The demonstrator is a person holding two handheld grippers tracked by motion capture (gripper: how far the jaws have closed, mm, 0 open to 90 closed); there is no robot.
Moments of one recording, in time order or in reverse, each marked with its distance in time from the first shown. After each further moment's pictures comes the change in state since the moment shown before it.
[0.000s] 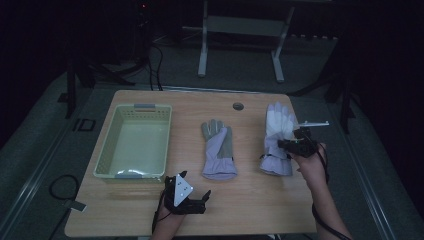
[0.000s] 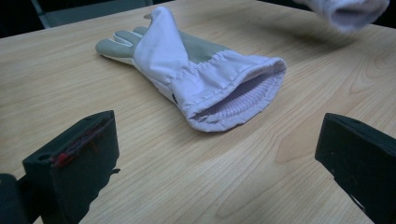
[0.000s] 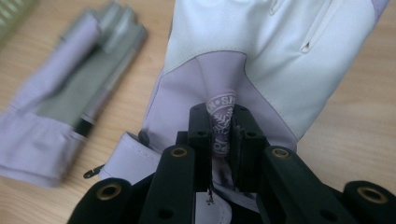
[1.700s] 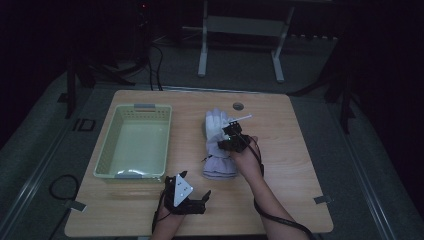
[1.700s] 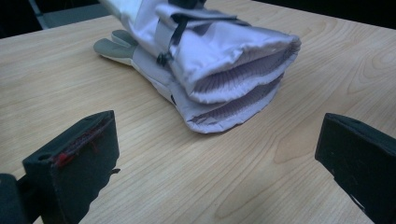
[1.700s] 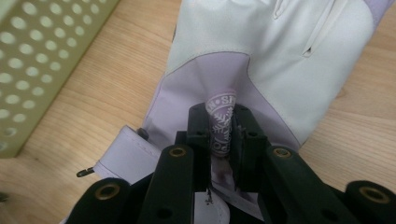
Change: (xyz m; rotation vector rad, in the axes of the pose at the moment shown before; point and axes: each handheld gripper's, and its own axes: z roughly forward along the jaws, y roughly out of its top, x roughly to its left) left arm 0.000 0.000 0.000 -0.005 -0.007 0.001; right arm 0.164 0.032 0.096 0.156 0.093 -0.089
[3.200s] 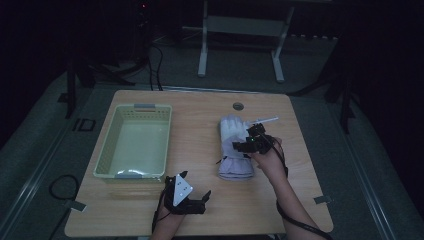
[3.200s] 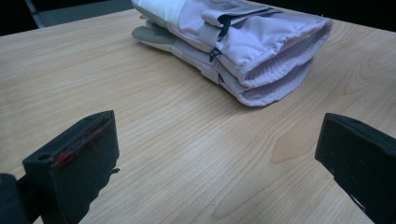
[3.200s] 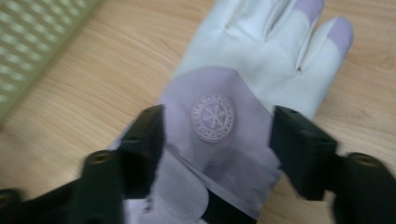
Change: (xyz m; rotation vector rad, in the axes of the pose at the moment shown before) left arm 0.001 0.000 0.000 0.001 -0.014 -0.009; right arm -0.055 -0.022 -0.038 -0.081 0.019 -0.030
